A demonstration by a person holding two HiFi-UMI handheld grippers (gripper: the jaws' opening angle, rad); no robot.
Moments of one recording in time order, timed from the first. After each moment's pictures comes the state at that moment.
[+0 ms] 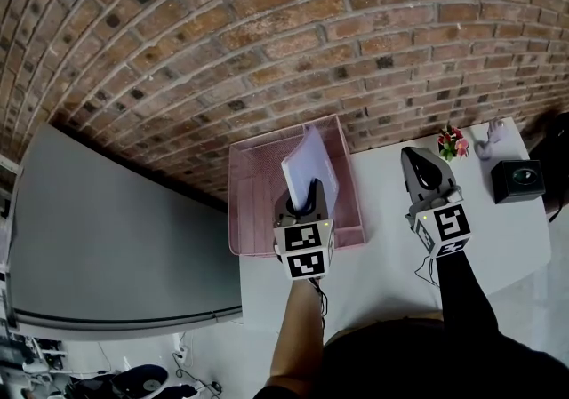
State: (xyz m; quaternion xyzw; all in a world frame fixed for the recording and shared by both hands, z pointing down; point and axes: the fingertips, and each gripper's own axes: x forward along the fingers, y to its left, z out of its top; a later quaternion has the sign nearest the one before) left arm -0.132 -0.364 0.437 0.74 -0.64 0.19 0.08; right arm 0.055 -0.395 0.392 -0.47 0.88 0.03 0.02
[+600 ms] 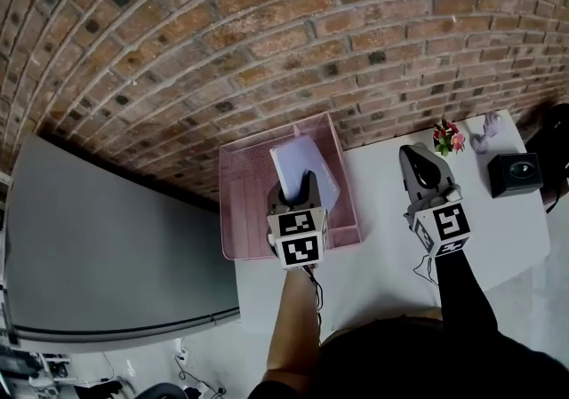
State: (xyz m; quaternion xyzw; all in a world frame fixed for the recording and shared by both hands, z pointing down) left arm -0.140 -0.392 0.455 0.73 -0.63 0.22 0.09; right arm 0.062 -0.403 0.404 -0.48 0.88 0.01 0.01
